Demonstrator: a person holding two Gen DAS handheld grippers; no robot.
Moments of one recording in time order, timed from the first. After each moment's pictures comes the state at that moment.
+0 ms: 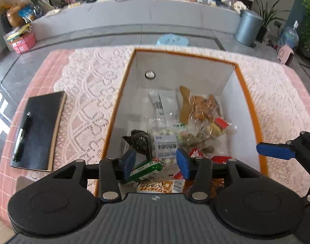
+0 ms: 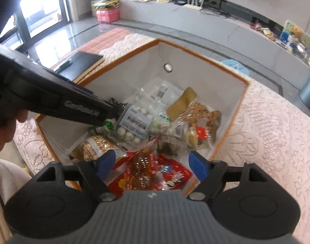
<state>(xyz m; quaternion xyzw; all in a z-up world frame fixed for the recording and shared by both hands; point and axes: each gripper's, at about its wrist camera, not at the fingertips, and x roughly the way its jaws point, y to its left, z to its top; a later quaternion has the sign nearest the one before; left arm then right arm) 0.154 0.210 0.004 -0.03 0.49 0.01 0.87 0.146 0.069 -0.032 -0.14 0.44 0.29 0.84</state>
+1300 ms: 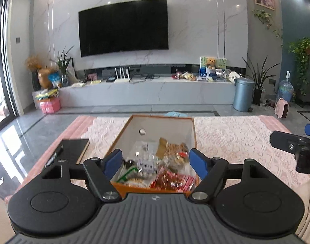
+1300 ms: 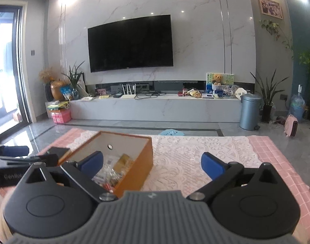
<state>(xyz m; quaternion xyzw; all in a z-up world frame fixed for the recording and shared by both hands) -0.013 0.118 0.061 0.00 0.25 0.06 0.97 -0.028 -0.100 0.055 0.00 0.20 0.15 0.97</state>
